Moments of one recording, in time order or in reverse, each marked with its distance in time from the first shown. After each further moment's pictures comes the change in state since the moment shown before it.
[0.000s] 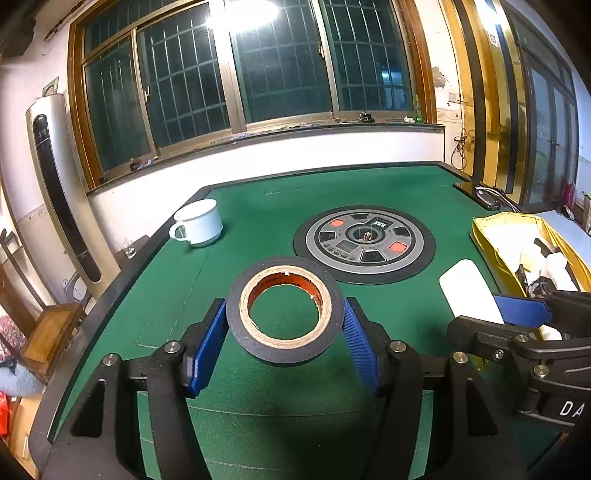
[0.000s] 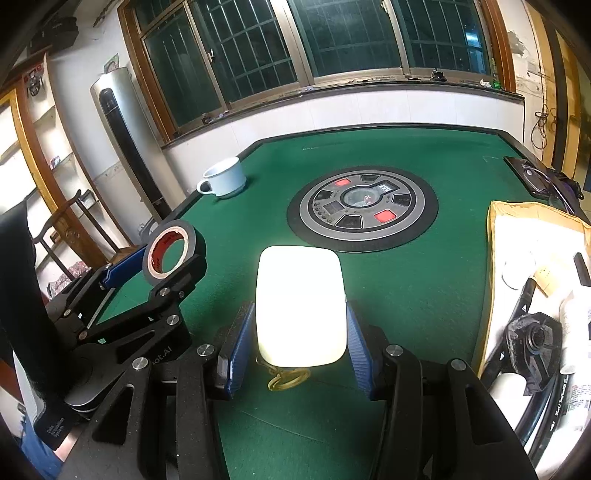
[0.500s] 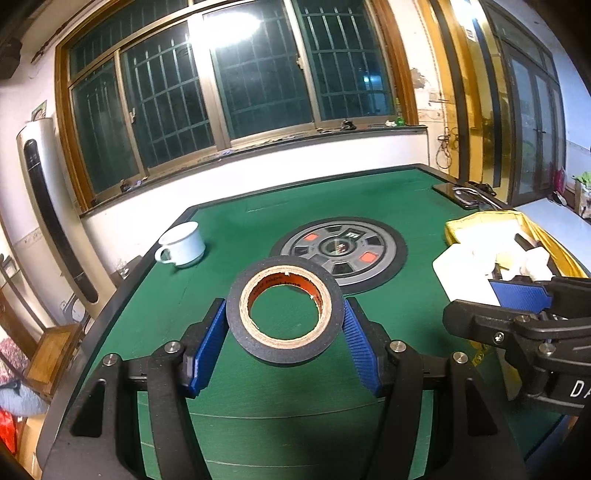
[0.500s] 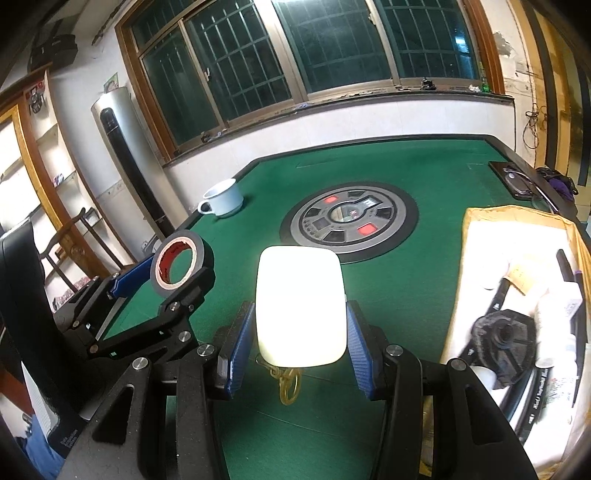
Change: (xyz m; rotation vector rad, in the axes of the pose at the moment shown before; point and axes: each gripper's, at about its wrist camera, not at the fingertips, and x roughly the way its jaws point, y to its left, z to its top) left arm -0.019 -0.034 0.008 0.071 -0.046 -0.025; right arm -0.031 -0.022 -0.002 0.038 -0.066 0.007
